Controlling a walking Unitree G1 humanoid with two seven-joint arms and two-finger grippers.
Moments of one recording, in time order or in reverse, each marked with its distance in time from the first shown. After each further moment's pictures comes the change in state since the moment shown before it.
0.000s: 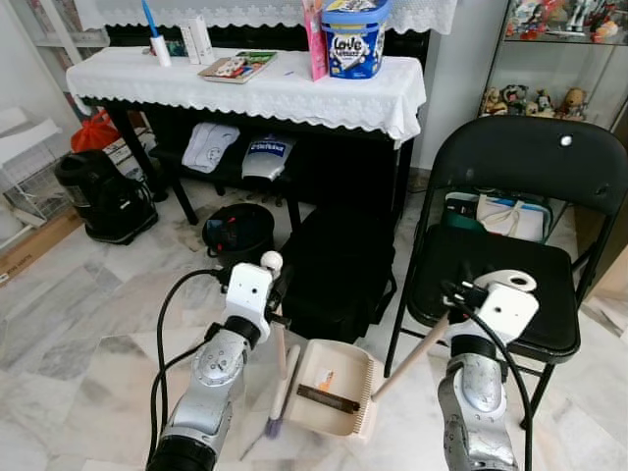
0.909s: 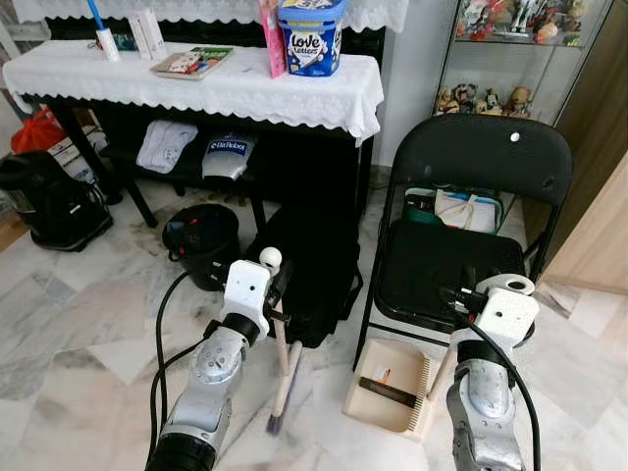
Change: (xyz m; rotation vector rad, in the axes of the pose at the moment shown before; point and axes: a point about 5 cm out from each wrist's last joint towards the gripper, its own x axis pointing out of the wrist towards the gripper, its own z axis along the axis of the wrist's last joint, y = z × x) left arm -0.002 0.000 0.001 -0.054 -0.029 -0.007; right arm -0.004 -0.016 -0.002 -0.142 -0.008 -0.083
